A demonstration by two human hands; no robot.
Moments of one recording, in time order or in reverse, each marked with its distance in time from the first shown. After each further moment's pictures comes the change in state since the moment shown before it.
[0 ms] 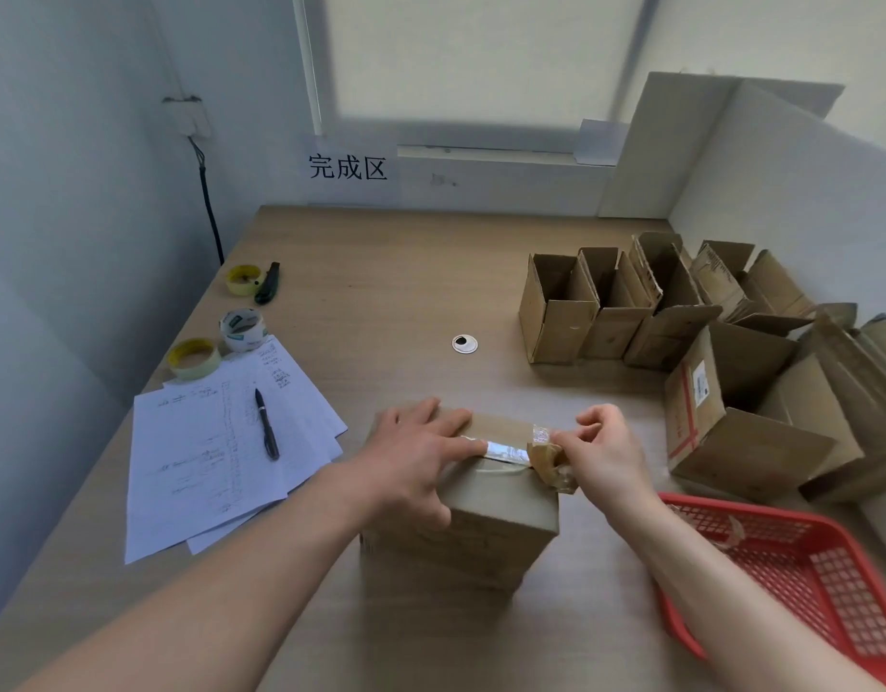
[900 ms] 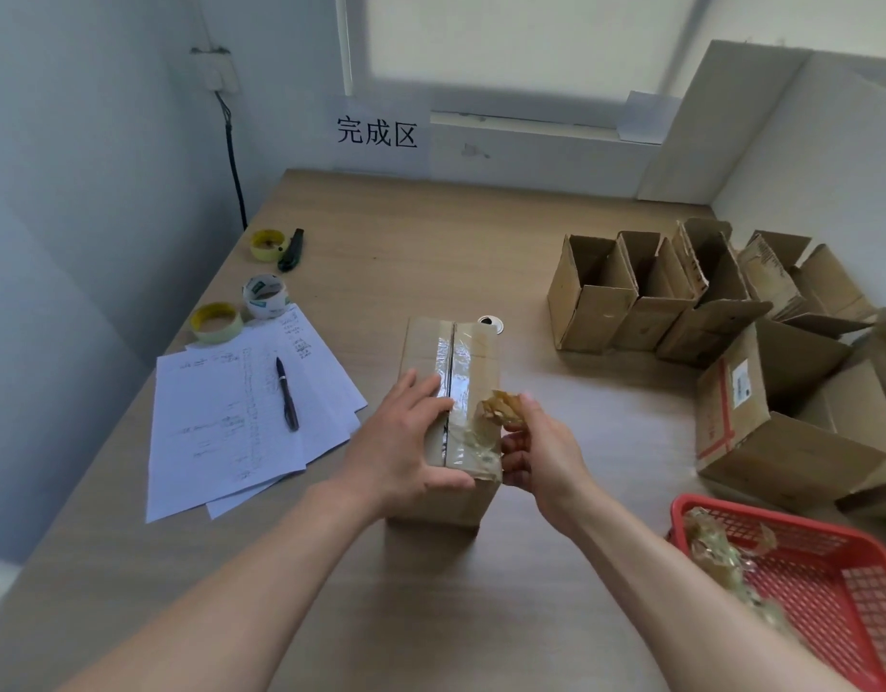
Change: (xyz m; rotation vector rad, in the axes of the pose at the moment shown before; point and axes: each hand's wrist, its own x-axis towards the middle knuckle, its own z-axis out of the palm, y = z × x) left_hand -0.017 -0.026 0.037 -0.464 0.383 -0.214; right_hand -0.023 -0.029 0.078 0.526 -0.369 0.270
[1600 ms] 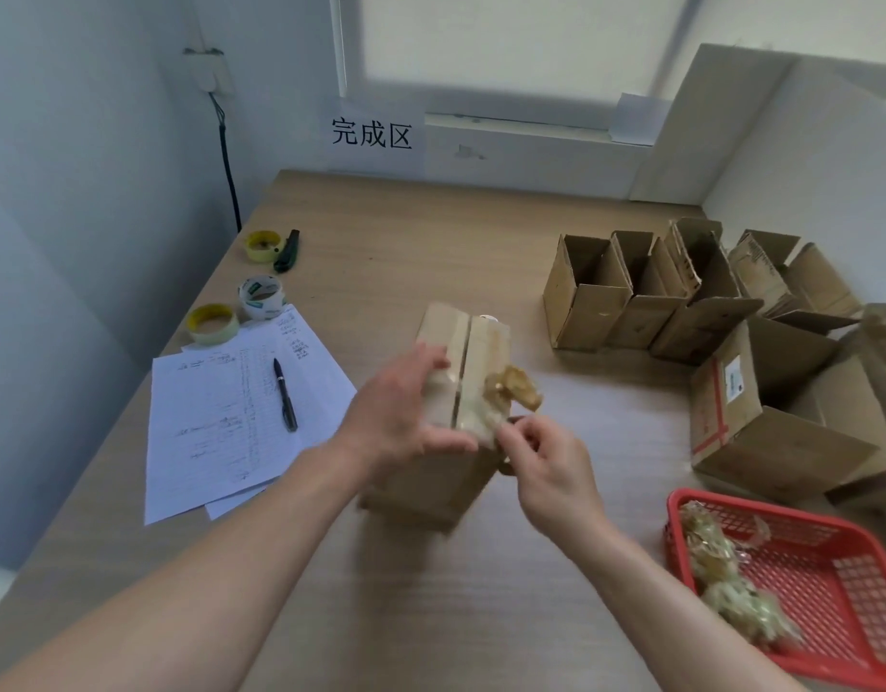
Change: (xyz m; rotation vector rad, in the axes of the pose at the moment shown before) left_hand 0.015 0.016 -0.036 -0.150 0.092 0.056; right_hand -0.037 0.001 0.002 -0.479 0.119 -0.457
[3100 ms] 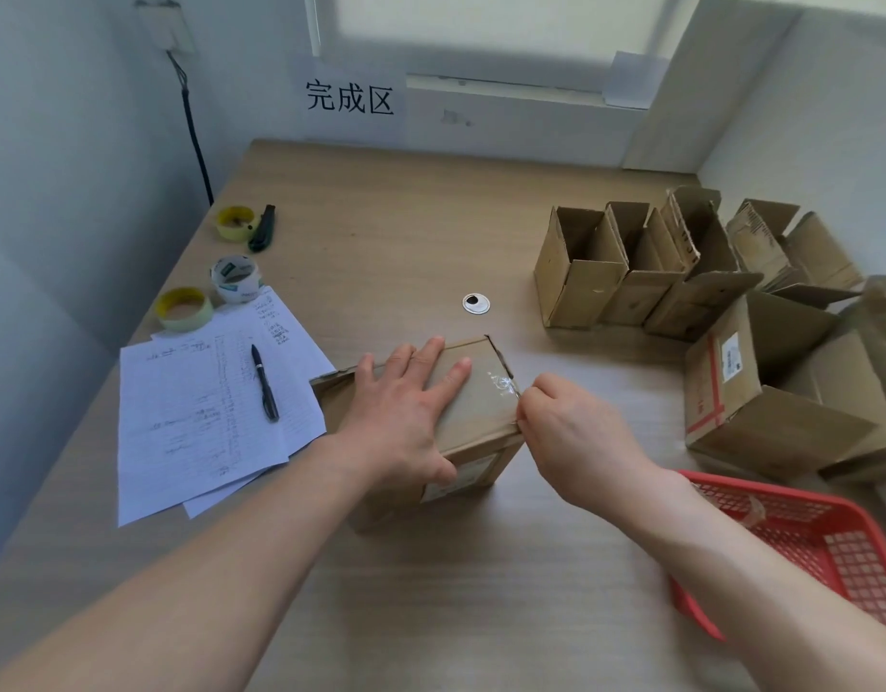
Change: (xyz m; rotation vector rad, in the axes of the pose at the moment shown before) left_hand 0.014 -0.021 0.036 0.657 -0.304 0.017; right_hand 0.032 -0.003 -0.042 -1.051 -0.237 -0.462
